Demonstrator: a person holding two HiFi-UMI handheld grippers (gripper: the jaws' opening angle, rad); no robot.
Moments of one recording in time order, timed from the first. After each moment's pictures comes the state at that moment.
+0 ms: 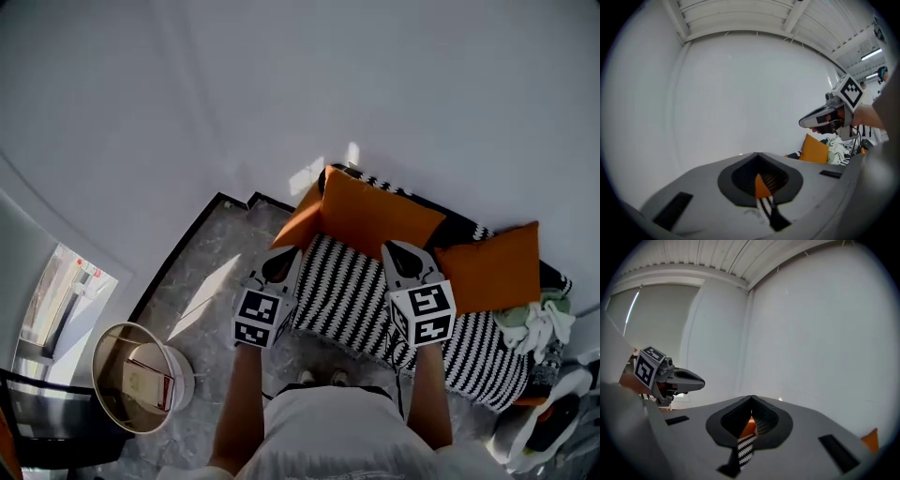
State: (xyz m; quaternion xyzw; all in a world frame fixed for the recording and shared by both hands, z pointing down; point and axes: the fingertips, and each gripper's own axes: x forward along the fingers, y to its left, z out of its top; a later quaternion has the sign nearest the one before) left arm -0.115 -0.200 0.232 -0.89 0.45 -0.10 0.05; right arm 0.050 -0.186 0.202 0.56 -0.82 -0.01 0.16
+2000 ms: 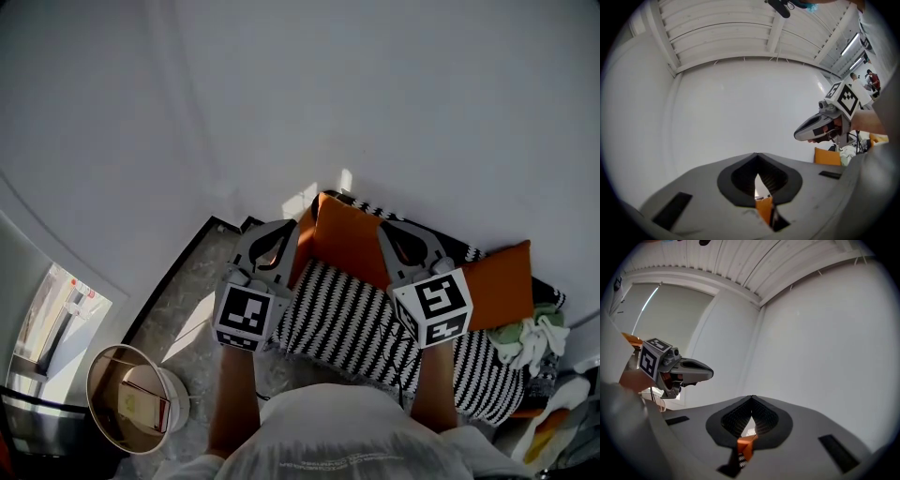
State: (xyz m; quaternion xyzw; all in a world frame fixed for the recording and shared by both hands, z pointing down) left arm -0.109 -0.214 0.077 -0.88 0.44 -0.02 0.20; right arm 0.027 -0.210 0.082 0.53 -0.83 -0.12 0.13
